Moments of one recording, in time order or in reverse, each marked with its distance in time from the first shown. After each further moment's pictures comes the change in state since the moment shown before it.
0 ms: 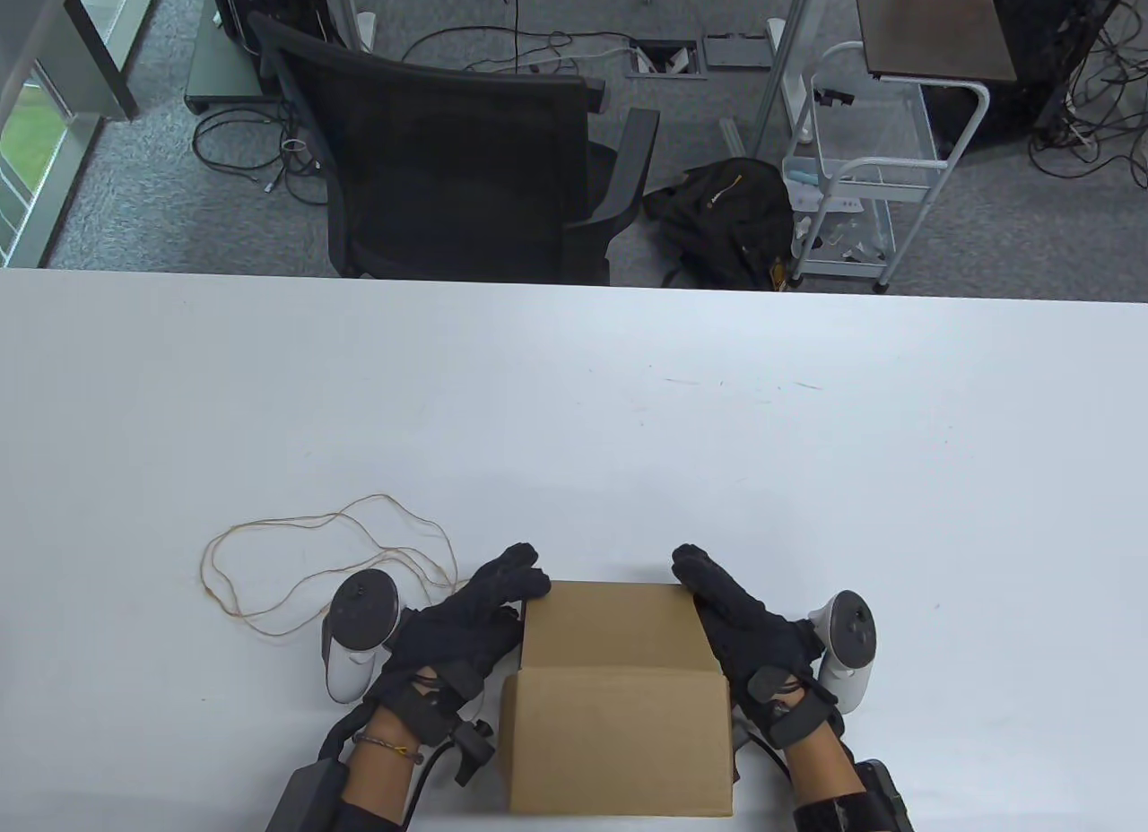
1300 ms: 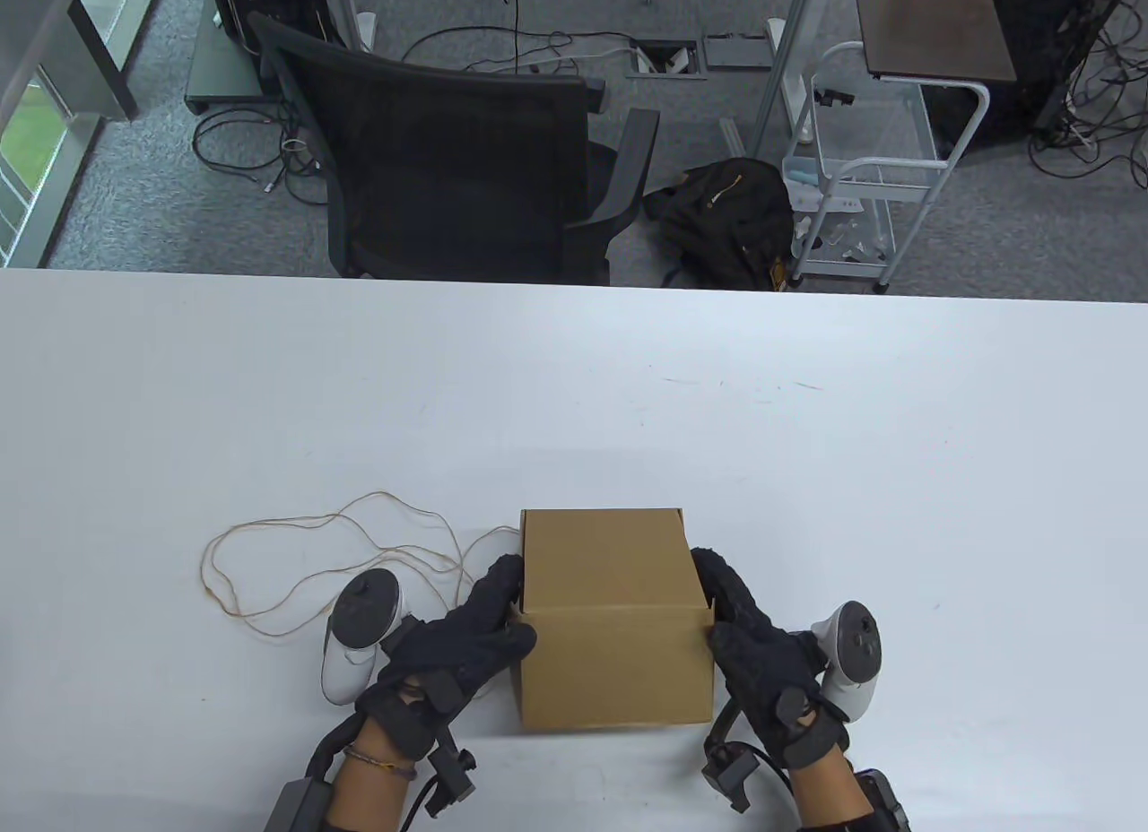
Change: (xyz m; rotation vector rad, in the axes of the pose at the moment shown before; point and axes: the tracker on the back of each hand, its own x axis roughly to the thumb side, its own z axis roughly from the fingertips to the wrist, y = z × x) left_hand 0.021 -0.010 0.009 -0.201 0.017 0.110; right_hand 0.029 0.017 0.011 0.075 -0.059 0.028
